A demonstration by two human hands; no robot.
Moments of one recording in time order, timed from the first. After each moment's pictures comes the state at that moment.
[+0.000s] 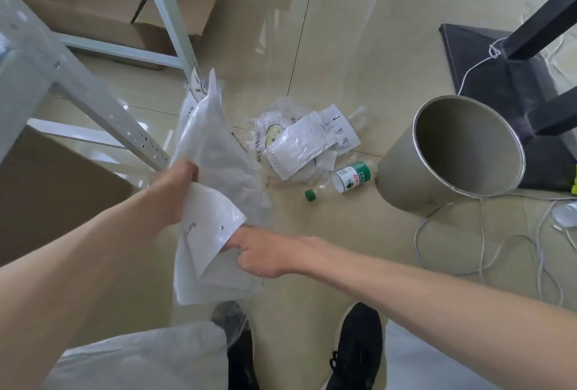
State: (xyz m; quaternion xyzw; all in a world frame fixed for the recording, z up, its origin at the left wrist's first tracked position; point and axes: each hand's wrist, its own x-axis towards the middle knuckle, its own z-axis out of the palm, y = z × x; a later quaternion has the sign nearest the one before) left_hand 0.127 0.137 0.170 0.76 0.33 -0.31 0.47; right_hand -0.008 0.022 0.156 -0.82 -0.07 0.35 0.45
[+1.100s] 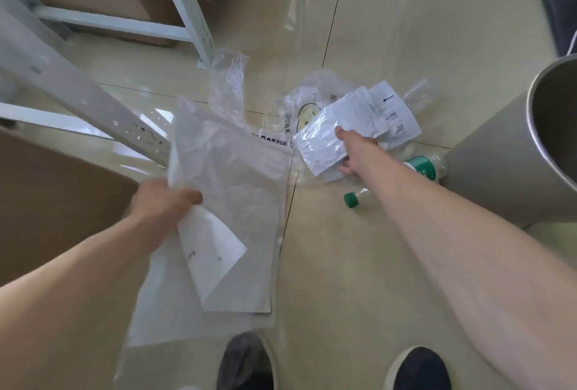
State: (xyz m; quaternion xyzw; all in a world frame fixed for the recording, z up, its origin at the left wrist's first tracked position) left_hand 0.157 0.156 0.074 0.89 0.22 -0.23 0.32; right_hand 0.137 -0.143 -0.017 -0.45 0.61 0.06 0.65
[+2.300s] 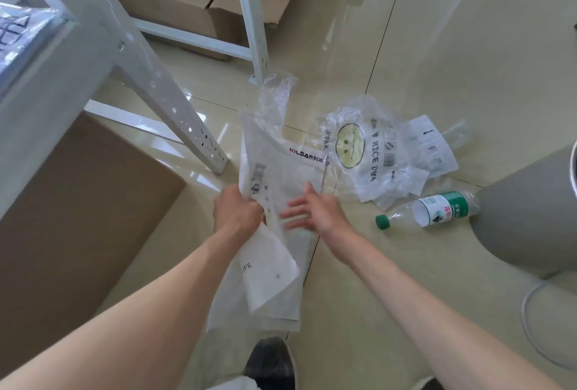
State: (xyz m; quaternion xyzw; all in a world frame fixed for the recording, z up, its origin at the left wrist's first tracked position) left_hand 0.148 0.153 0.059 0.90 0.18 -0.21 0.35; right_hand 0.098 0.017 0.040 -0.59 0.35 0.20 0.70
